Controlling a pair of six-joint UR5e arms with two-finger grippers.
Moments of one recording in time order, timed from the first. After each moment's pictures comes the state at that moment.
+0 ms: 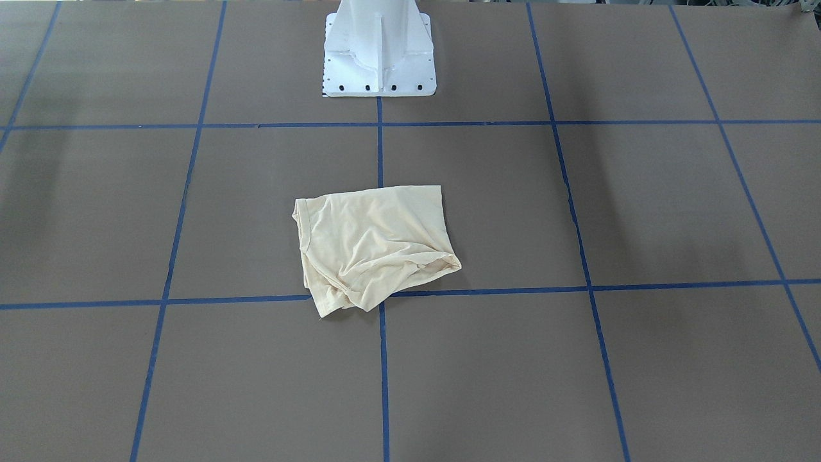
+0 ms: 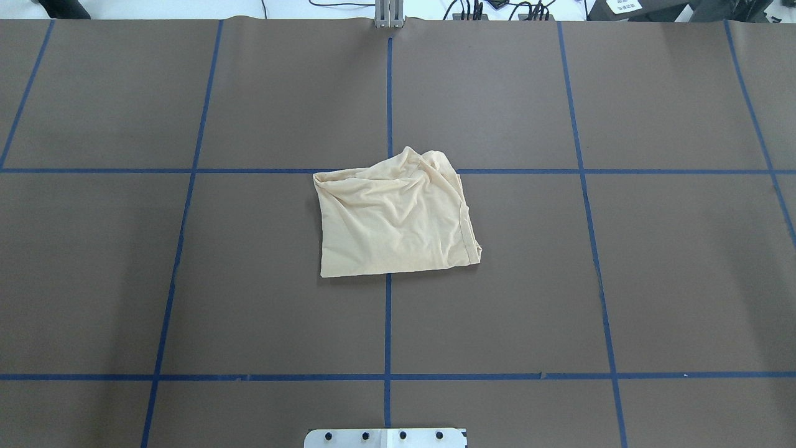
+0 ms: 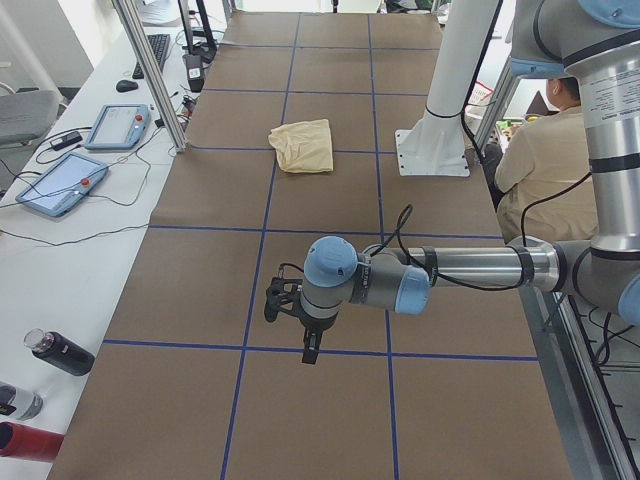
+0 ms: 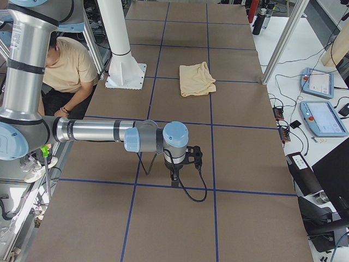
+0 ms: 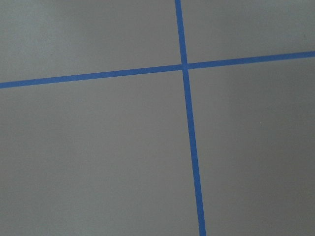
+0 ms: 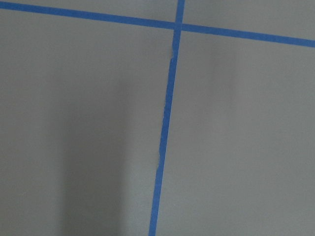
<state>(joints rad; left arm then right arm) -1.59 -1.31 -1.80 -1.79 -2.33 -0.02 1.52 -1.81 1.83 -1.56 2.32 -0.05</state>
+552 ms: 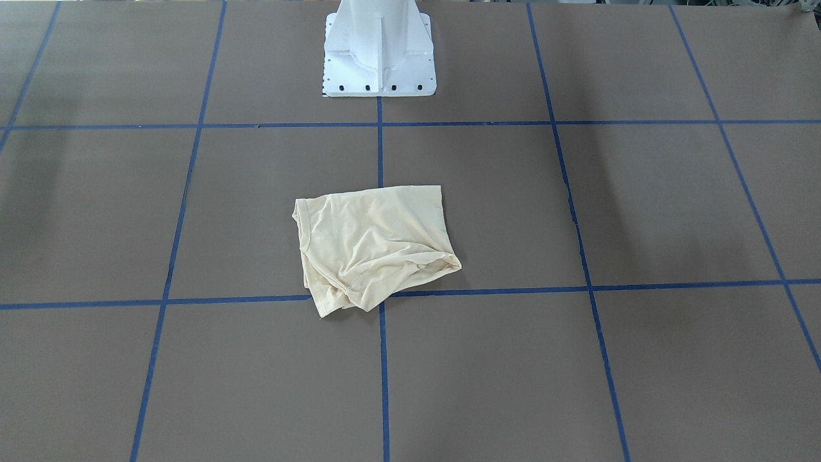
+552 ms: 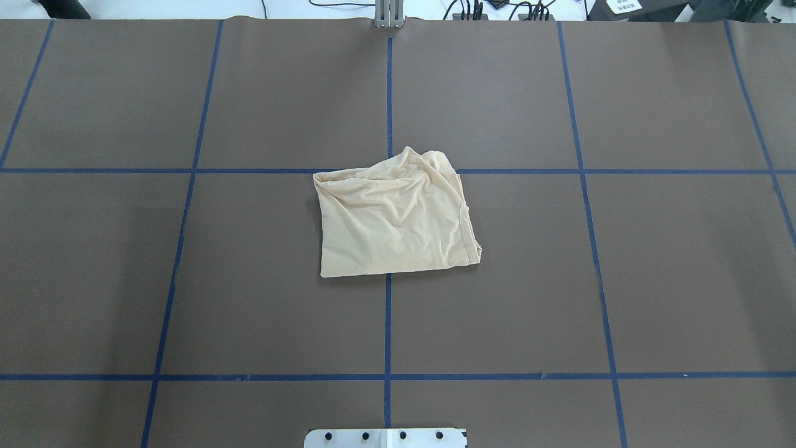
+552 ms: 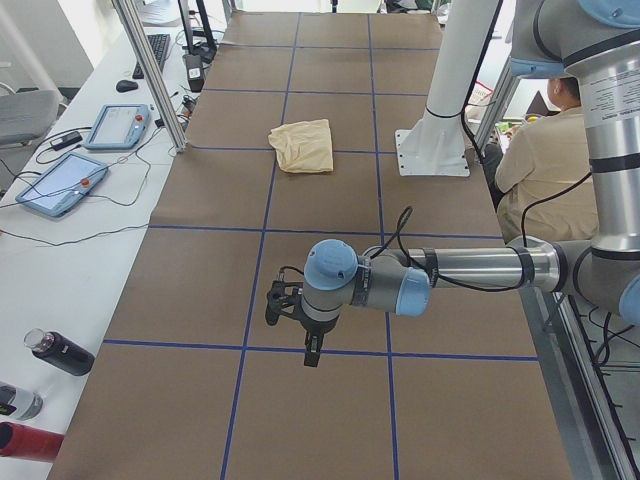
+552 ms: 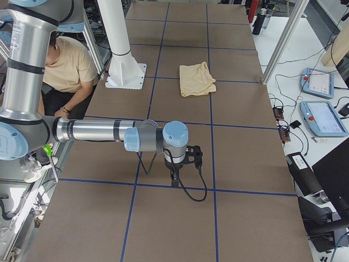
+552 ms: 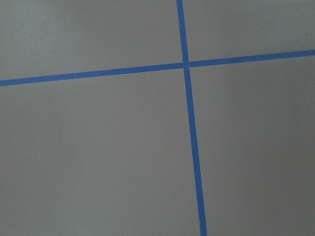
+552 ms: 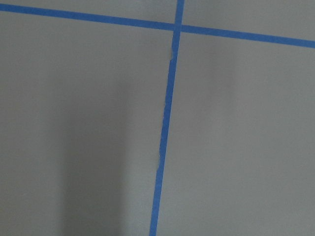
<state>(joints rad) -1.59 -1.30 -1.79 -1.78 -2.33 -0.02 1.52 -1.81 1.83 -1.56 2.32 -0.05</state>
